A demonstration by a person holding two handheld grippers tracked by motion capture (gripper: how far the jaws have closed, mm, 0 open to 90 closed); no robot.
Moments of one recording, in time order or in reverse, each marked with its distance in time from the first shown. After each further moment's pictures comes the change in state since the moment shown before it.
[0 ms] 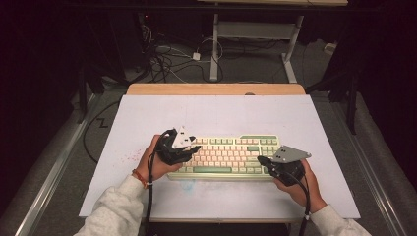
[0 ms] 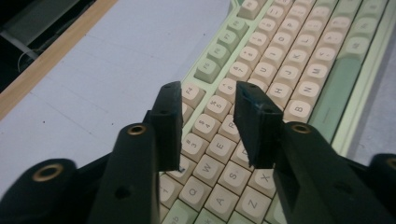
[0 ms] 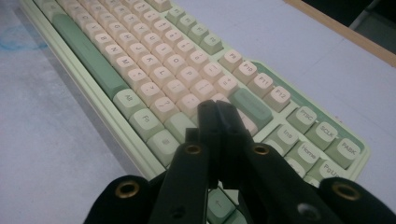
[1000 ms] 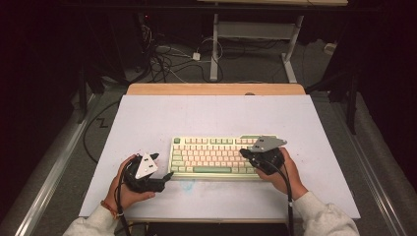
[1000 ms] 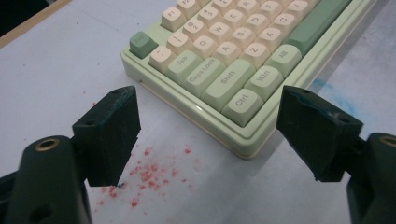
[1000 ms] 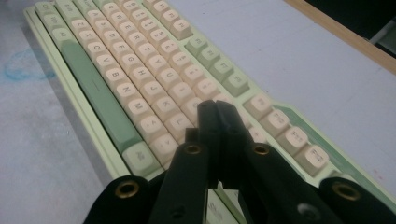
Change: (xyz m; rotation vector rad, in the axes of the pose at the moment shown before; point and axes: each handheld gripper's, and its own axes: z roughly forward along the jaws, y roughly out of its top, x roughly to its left) left arm -0.021 -0.092 -0.046 0.017 0.089 -0.140; right arm 0.010 0.040 0.045 0.017 0.067 -0.052
